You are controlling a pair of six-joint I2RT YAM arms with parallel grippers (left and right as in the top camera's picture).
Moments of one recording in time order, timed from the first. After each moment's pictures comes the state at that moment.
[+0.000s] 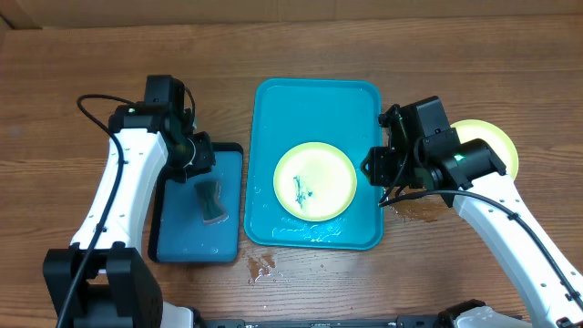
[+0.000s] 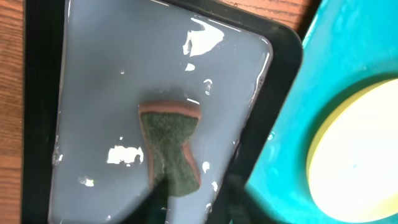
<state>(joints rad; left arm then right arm) -0.01 1.65 1.31 -1.11 0.10 -0.30 0.35 1.38 1.14 -0.87 -0.27 0.34</state>
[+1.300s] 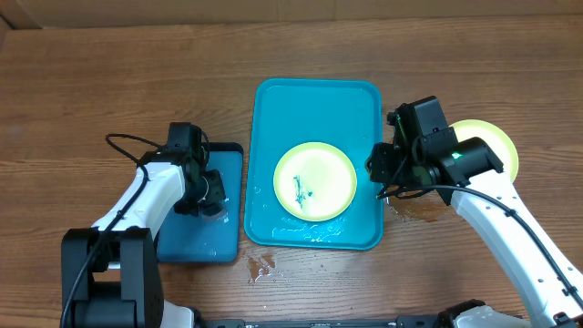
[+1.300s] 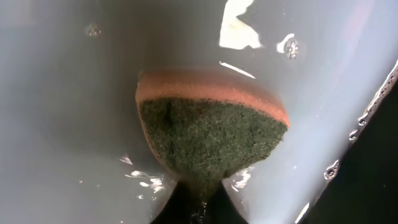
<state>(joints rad) -0.03 1.66 0.91 -0.73 0.05 -0.31 0.35 1.40 1.14 -0.88 -0.17 0.49</state>
